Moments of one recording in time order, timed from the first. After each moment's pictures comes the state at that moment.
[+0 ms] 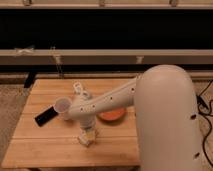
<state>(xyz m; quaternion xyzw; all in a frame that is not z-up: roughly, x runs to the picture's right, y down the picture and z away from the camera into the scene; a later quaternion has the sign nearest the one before) -0.085 0.235 0.804 -0.01 0.34 0.93 0.13</state>
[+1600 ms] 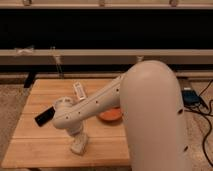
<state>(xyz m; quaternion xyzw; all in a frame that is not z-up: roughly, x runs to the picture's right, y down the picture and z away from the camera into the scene) -0.149 0.248 0.776 -0.04 0.31 0.93 0.20</state>
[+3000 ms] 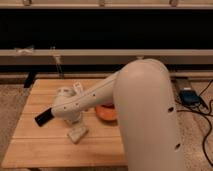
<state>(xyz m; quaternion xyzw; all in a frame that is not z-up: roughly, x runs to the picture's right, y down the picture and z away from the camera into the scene) -0.134 0.188 0.807 0.02 0.28 0.95 0.14</state>
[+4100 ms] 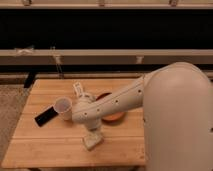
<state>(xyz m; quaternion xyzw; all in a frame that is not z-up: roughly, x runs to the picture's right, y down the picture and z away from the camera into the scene) -0.048 0.232 0.780 0.05 0.31 0.94 0.11</state>
